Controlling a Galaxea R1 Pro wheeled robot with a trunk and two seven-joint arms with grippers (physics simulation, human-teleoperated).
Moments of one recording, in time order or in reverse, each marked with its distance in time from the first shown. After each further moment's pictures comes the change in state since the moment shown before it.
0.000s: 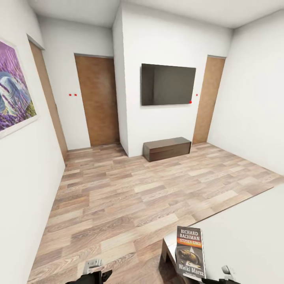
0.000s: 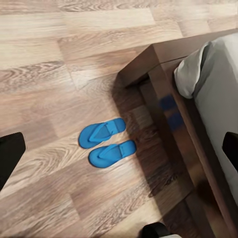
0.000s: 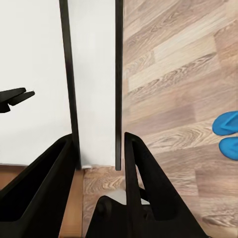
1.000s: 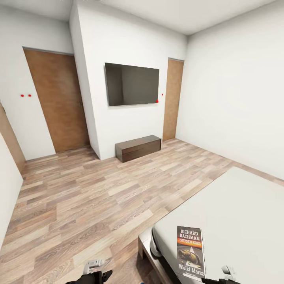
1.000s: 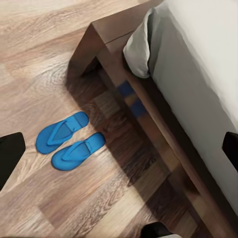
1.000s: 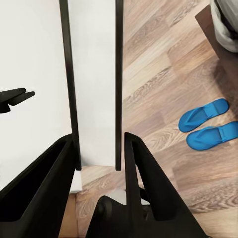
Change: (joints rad) left arm 0.000 -0.001 -0.001 0.000 -0.001 0.000 0.000; right arm 0.000 0.000 0.000 0.000 0.000 0.000 0.000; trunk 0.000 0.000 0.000
